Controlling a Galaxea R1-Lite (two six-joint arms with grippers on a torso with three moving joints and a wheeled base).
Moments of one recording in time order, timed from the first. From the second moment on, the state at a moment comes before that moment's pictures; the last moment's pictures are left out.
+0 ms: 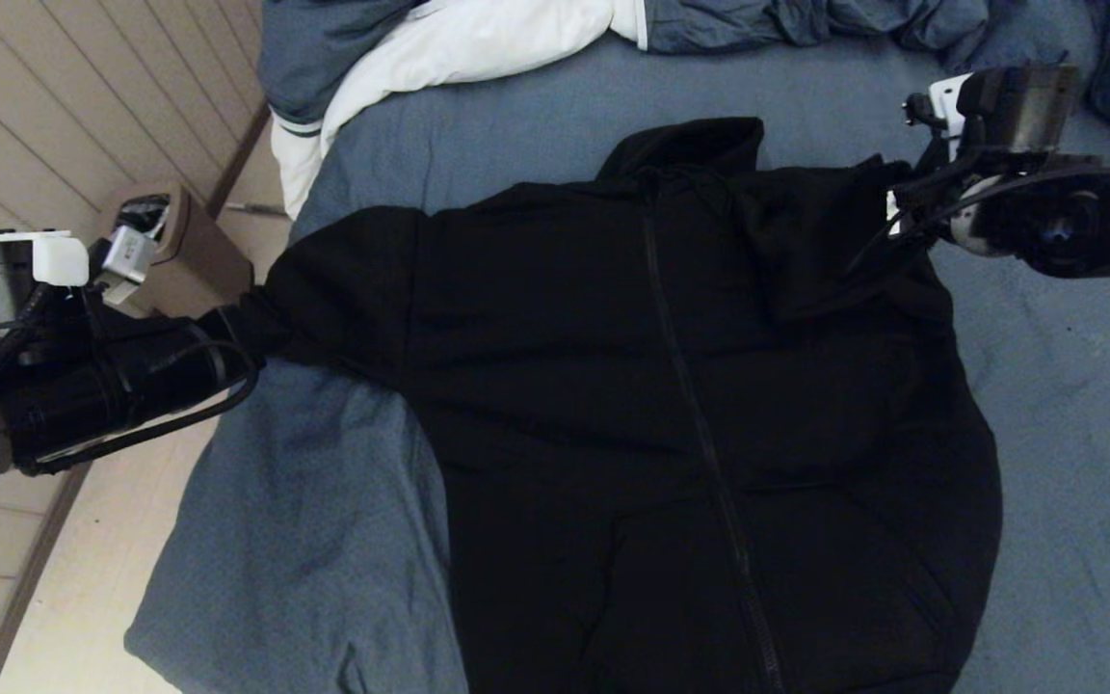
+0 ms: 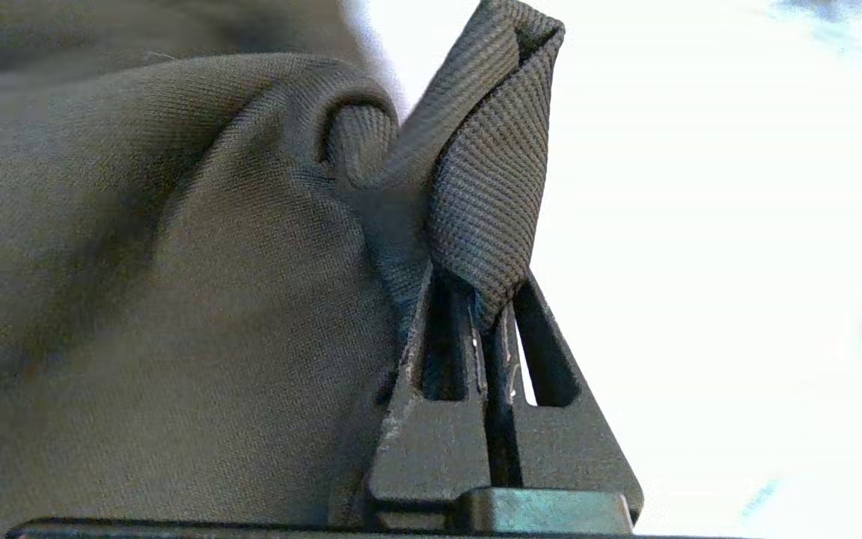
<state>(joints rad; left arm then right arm) -0.13 1.56 -0.81 -0.51 -0.22 -0.49 0.02 1.94 -1.72 -0.15 -0.55 -0.23</state>
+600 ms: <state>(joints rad) -0.14 1.59 -0.80 -0.52 -0.22 -0.48 -0.23 1.94 -1.63 -0.32 -0.47 -0.25</state>
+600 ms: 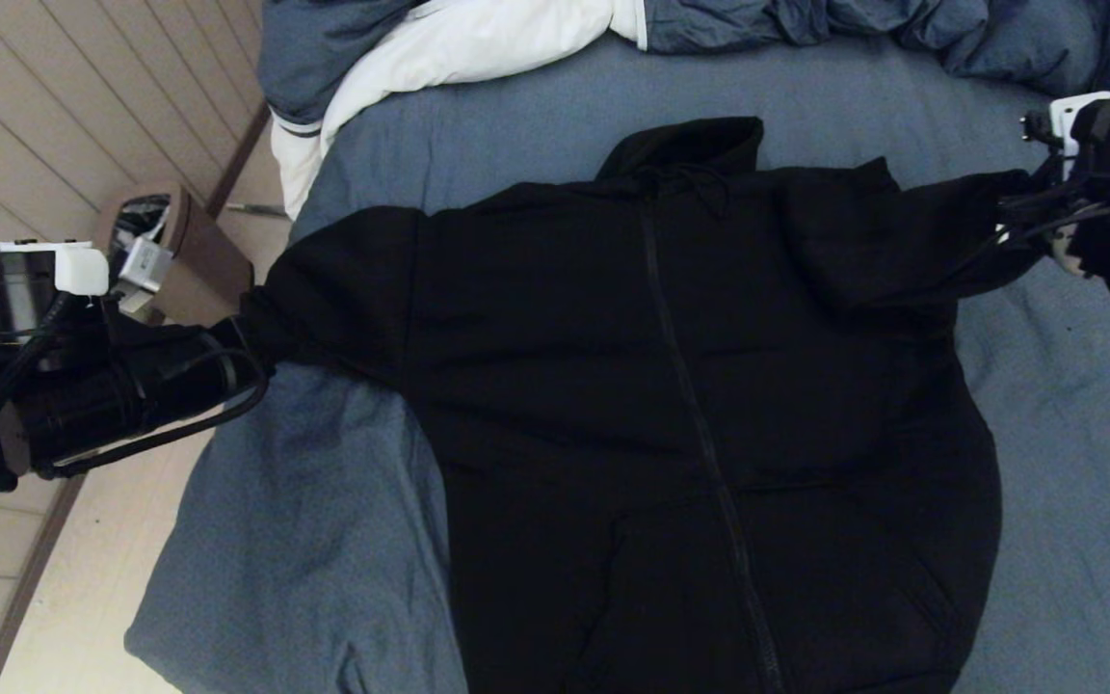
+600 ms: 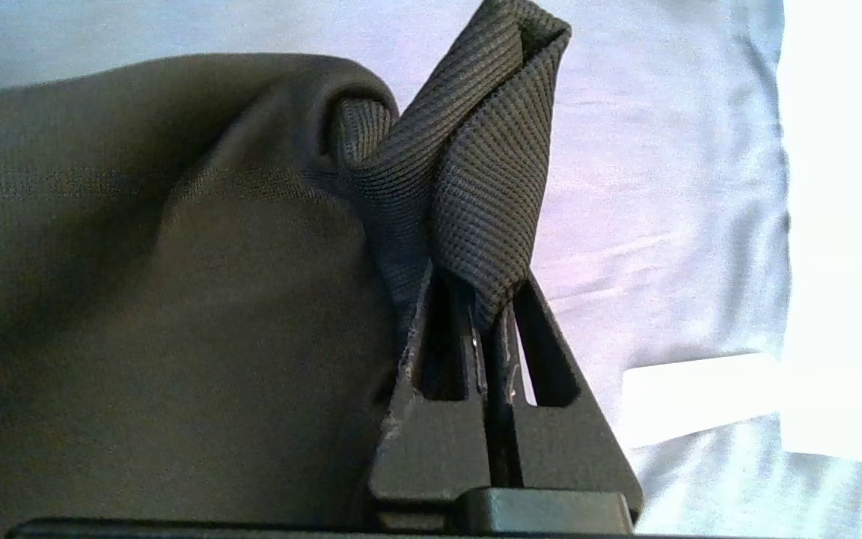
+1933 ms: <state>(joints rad) -0.20 1.66 -0.77 -0.58 -0.16 -0.47 -0.59 2.05 -1.74 -0.48 -0.35 -0.36</state>
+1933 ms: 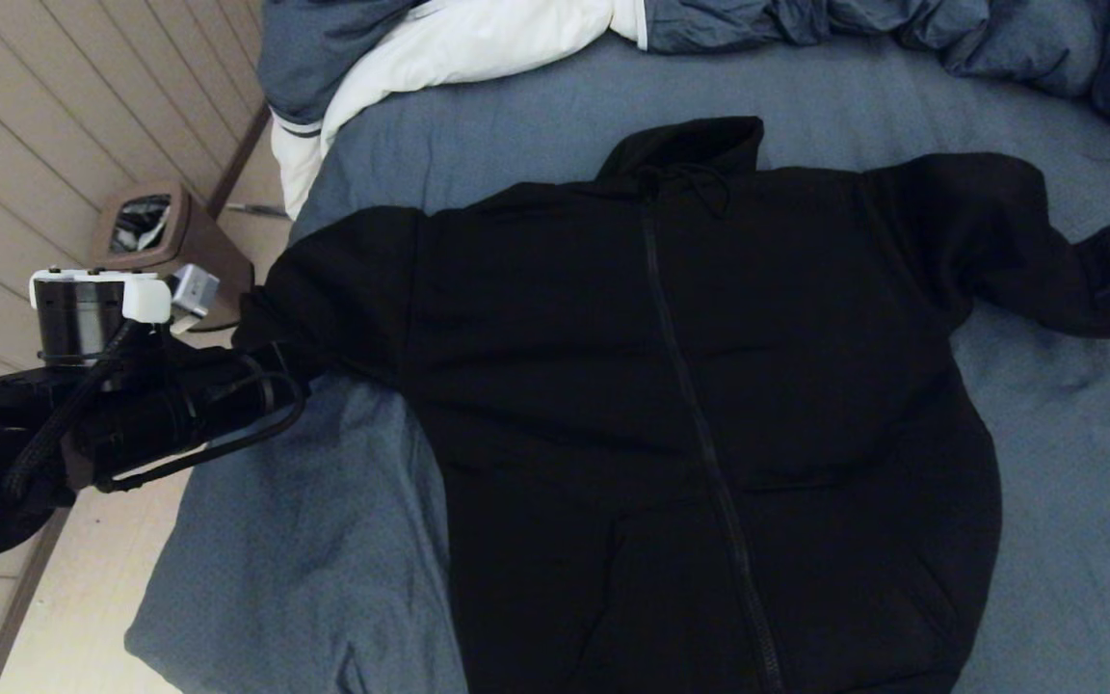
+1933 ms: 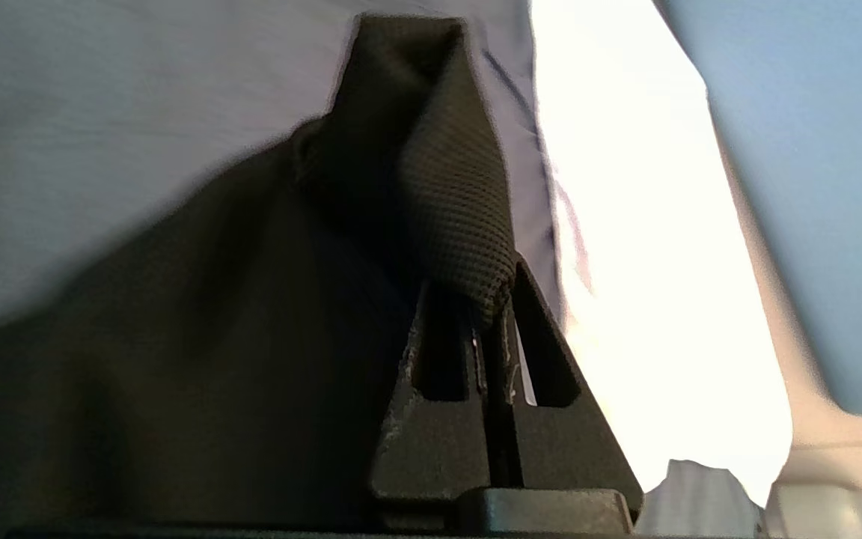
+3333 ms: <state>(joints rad) -0.21 1.68 -0.77 -0.58 -0.16 -0.47 -0.72 2.02 -1.65 -0.50 -0.25 -0.34</state>
